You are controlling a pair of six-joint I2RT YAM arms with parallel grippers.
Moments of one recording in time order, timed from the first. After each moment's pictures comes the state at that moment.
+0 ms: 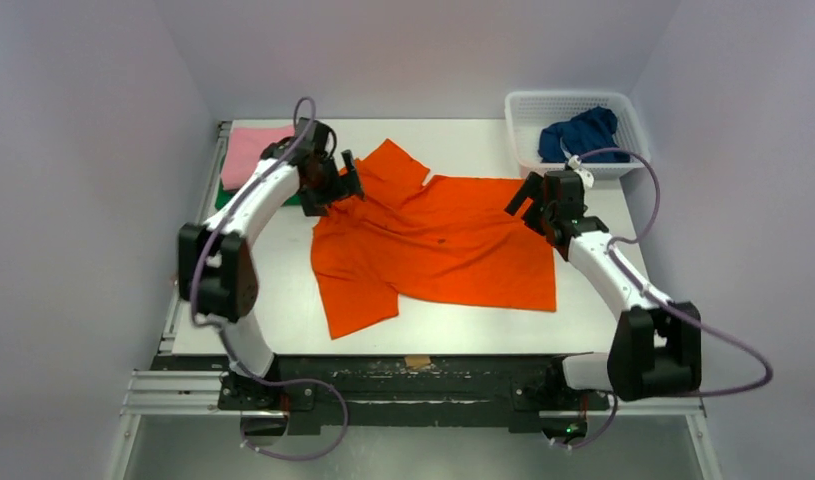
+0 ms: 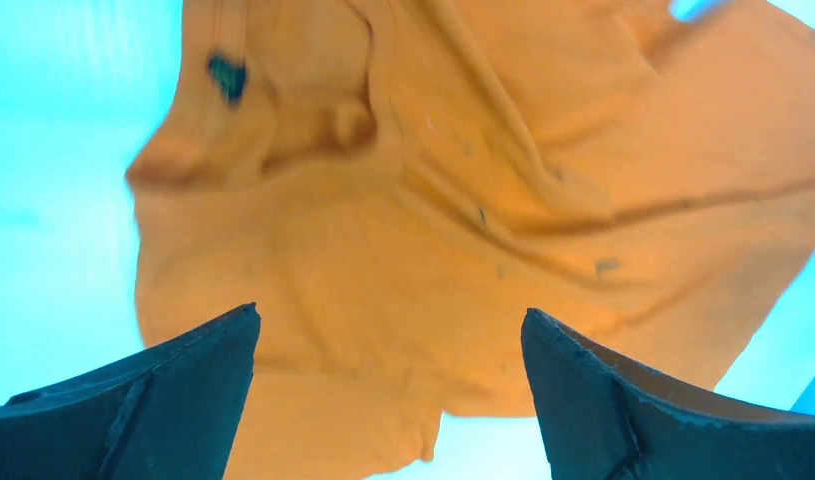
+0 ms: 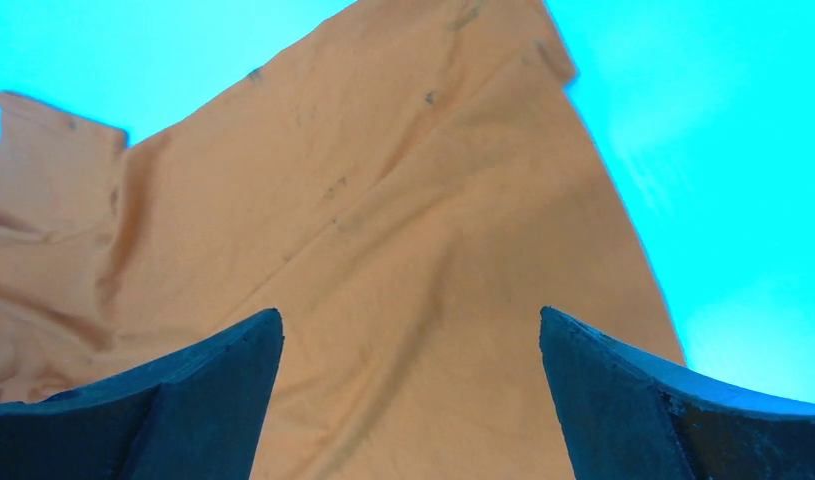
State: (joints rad) left arm -0.24 1.93 1.64 -0.83 0.12 -0.60; right arm 0.13 1.41 0.93 -0.27 0.18 0.64
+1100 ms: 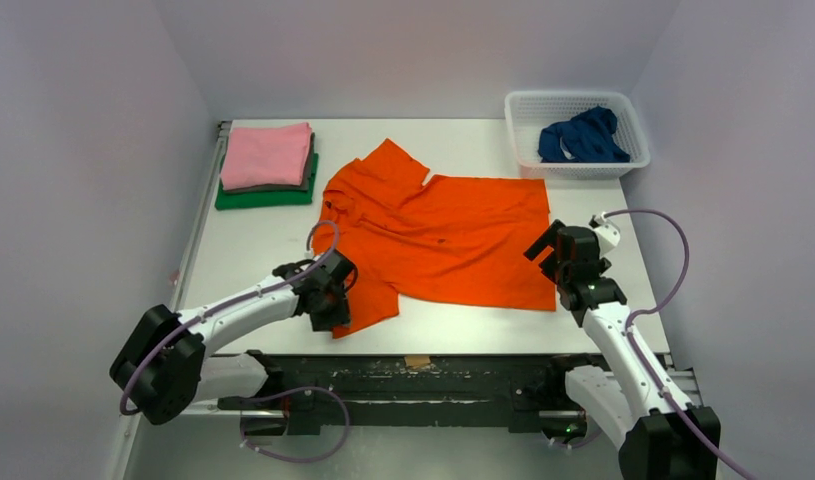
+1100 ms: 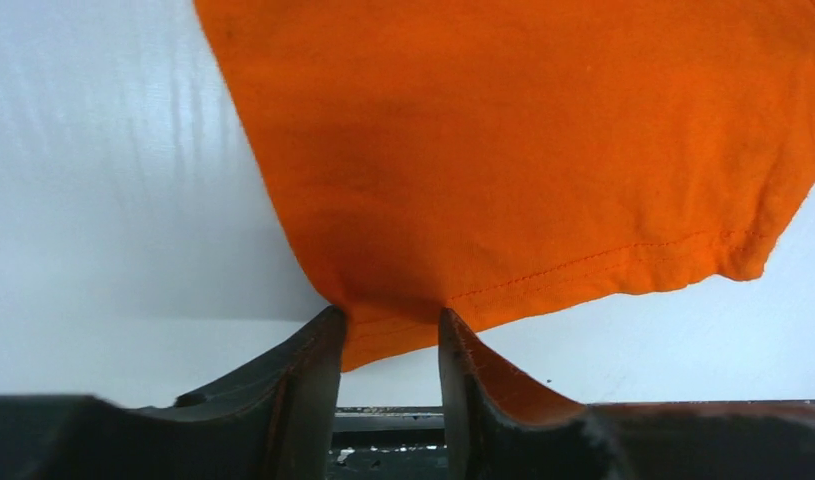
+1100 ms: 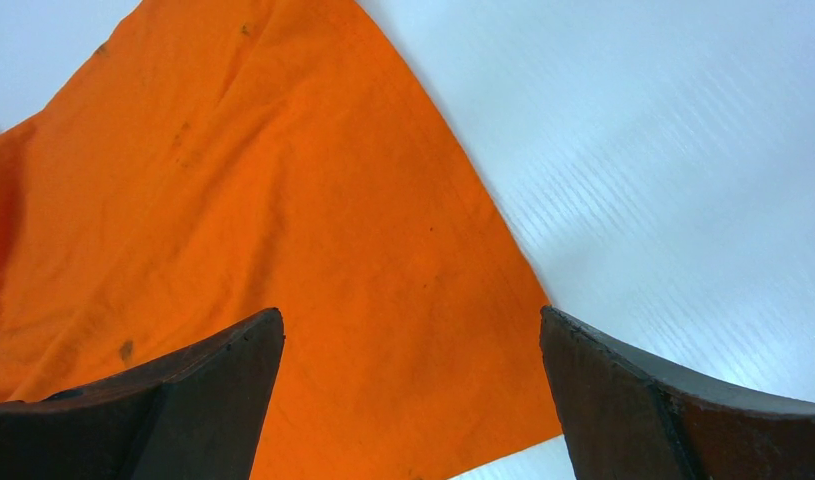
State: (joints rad) left arm -0.66 1.22 0.60 -0.70 -0.08 -0.89; right arm 0.13 0.86 0.54 -0.41 0.36 0.75
